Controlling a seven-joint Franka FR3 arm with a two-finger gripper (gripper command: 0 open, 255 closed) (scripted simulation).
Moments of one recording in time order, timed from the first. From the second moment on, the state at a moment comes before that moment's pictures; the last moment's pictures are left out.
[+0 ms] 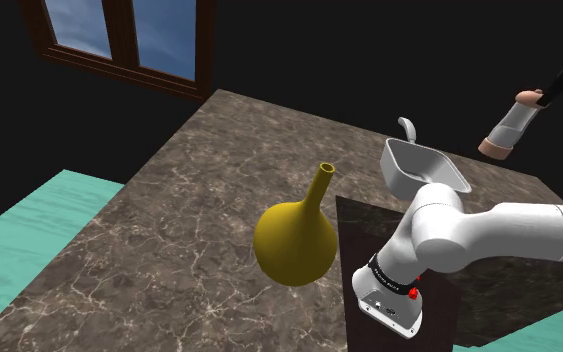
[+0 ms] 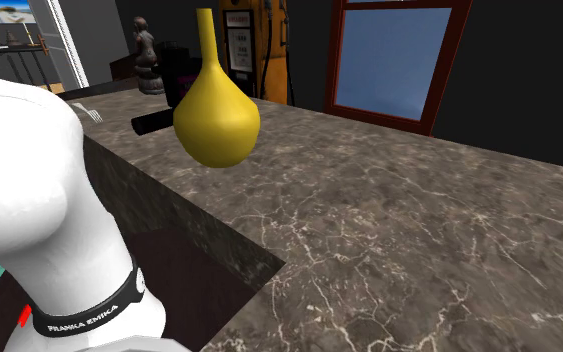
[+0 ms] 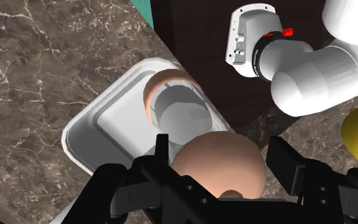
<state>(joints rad) 0.23 -1.05 -0.66 -1.48 -0.66 0.68 -0.54</state>
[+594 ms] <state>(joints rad) 0.39 -0.96 -0.85 -1.14 -0.95 0.64 -0.89</state>
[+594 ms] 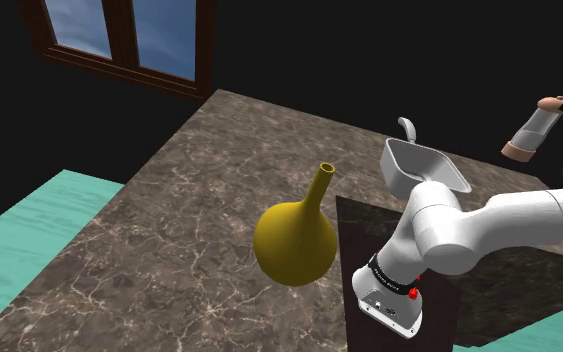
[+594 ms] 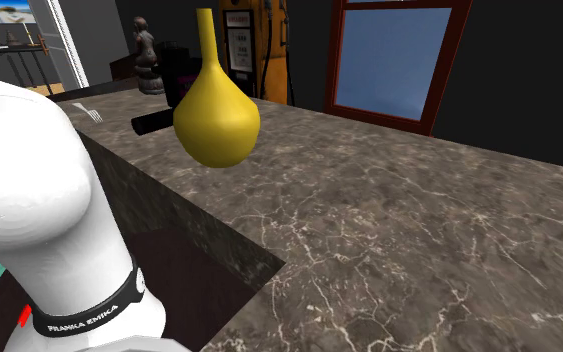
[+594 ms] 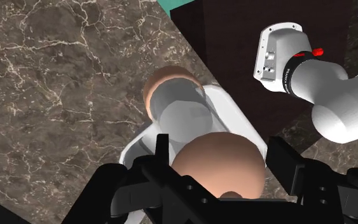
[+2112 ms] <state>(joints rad) 0.23 -1.27 -0.85 -1.63 -0.97 0.81 -0.75</state>
